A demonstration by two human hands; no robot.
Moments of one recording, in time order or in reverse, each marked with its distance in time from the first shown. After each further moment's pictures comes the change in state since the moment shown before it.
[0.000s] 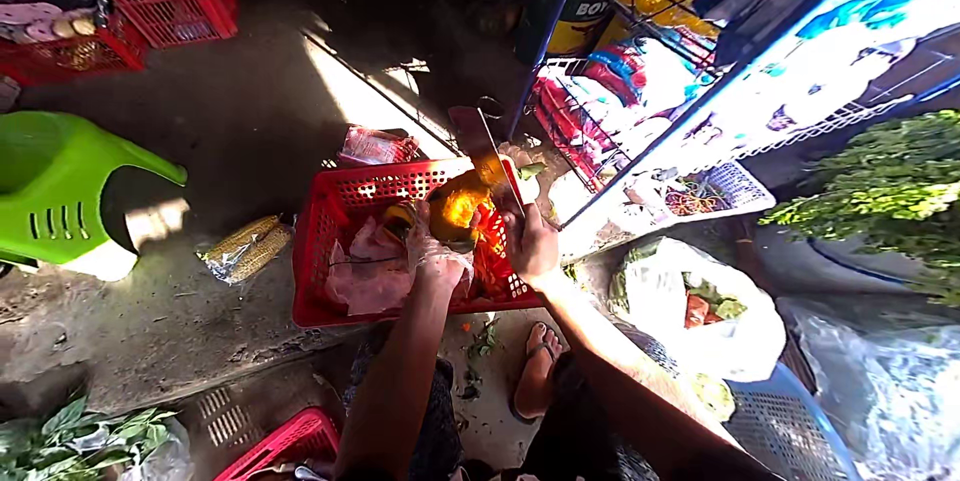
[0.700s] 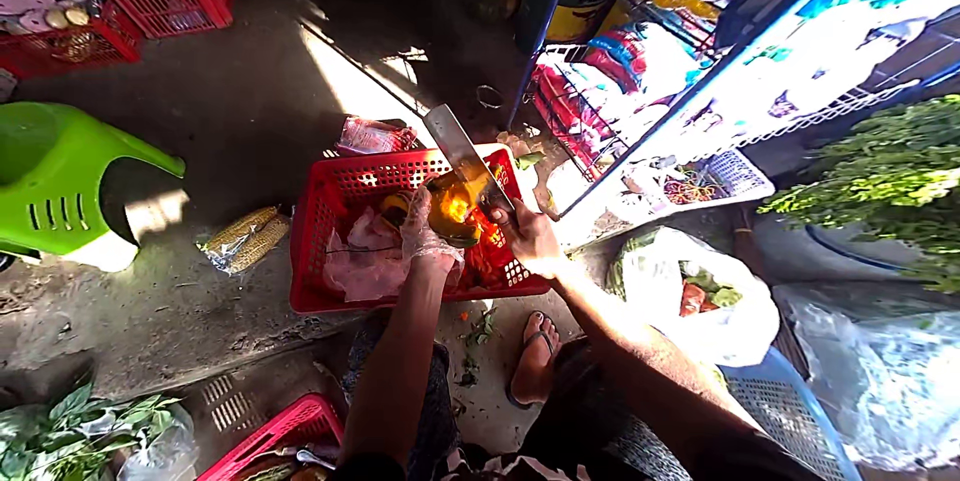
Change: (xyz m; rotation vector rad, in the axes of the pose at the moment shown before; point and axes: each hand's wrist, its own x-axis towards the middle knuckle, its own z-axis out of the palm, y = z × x) left_hand 0.004 -0.004 -0.006 0.173 0.035 0.065; right_hand 0.004 0.009 -0.023 0.282 -0.487 0.206
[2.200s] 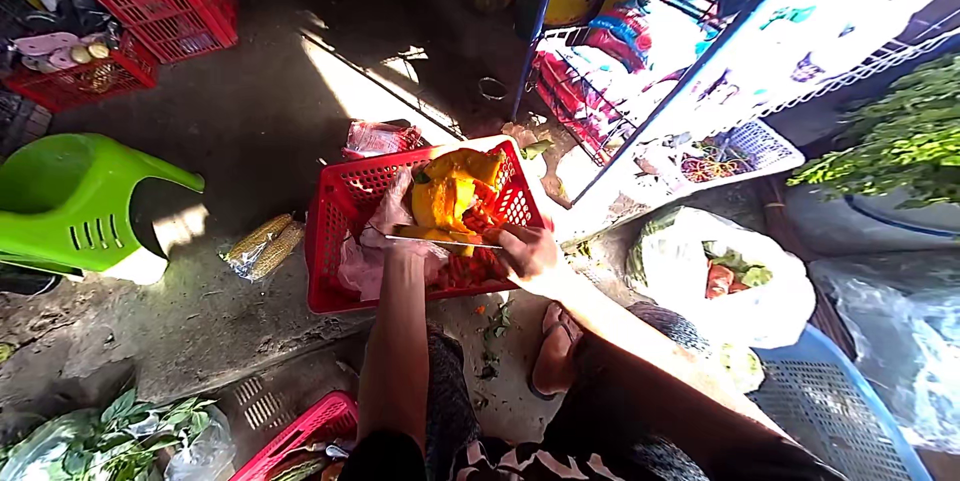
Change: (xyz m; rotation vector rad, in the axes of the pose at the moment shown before) left_hand -0.004 0.062 0.012 0.135 -0.171 0.016; right_hand -0.026 -0.007 0.015 -0.169 0.159 -0.602
